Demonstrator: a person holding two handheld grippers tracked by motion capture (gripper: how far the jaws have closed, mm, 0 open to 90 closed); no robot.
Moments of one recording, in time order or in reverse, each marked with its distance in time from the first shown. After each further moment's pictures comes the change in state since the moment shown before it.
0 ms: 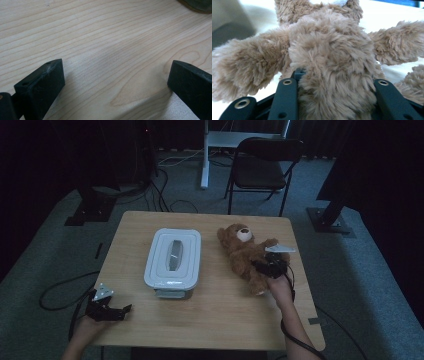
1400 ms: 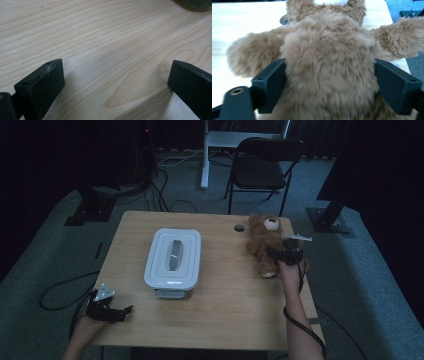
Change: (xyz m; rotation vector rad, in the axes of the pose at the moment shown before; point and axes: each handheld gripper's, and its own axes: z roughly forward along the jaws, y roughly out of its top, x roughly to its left) left arm -0.003 0.001 0.000 -0.001 -0.019 0.033; right arm -0.063 0.015 0.013 0.023 -0.236 0.234
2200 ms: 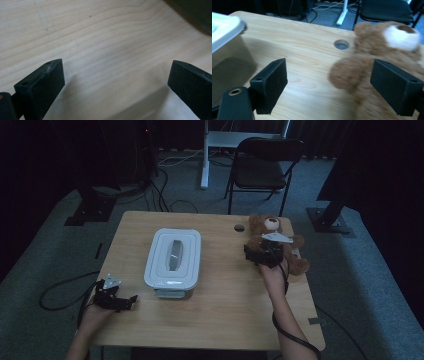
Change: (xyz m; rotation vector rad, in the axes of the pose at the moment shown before) left arm 0.007 0.032 0.025 0.011 0.056 -0.008; right arm 0.091 0.007 -0.045 -0.157 0.160 -0.201
